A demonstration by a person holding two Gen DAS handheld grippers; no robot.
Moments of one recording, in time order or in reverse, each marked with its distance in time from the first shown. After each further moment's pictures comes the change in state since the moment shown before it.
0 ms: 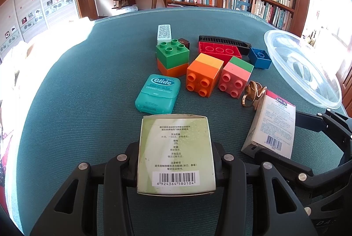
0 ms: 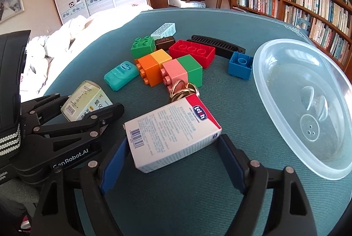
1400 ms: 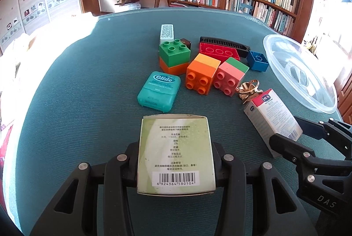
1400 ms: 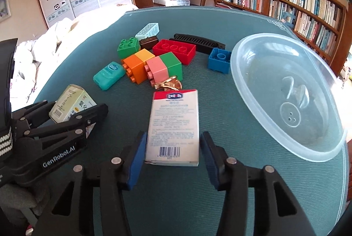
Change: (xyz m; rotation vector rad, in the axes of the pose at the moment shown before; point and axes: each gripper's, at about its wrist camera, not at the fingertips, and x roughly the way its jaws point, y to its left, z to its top) left arm -0.019 0.008 -0.005 -0.029 0.010 -0.011; right arm -0.014 -0.004 -0.005 0.047 0.022 -0.123
